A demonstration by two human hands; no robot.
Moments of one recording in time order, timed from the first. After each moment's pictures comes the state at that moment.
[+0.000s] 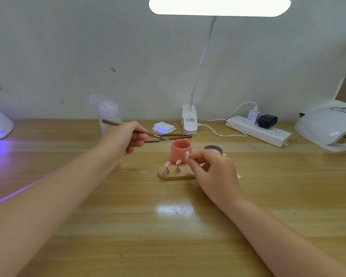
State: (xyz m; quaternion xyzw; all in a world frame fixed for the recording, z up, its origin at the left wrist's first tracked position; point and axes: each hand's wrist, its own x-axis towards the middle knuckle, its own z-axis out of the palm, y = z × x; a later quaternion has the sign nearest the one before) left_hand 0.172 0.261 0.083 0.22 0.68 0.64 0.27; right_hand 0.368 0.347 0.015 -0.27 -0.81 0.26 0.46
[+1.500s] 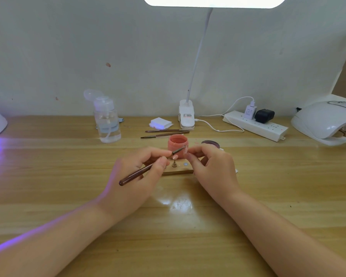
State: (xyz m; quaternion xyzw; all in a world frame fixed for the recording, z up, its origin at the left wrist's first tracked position) left_hand 0.246 0.203 0.039 0.56 0.61 0.56 0.03; right_hand 0.370 0.346 0.018 -0.28 -0.81 0.26 0.45
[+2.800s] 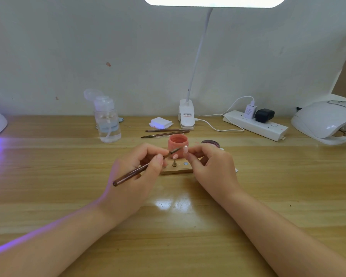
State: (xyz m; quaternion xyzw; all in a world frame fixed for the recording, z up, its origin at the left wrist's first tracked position) left_hand 0.248 0.203 0.037 0.54 0.59 0.60 0.05; right_hand 0.370 0.345 0.017 -0.28 -0.81 0.26 0.45
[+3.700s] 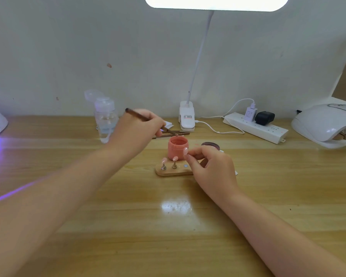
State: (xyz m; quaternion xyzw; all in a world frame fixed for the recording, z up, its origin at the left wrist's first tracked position) left_hand 0.212 0.260 0.097 0.43 0.72 0.53 0.08; right_hand 0.367 0.349 0.015 -0.30 -0.80 0.25 0.45
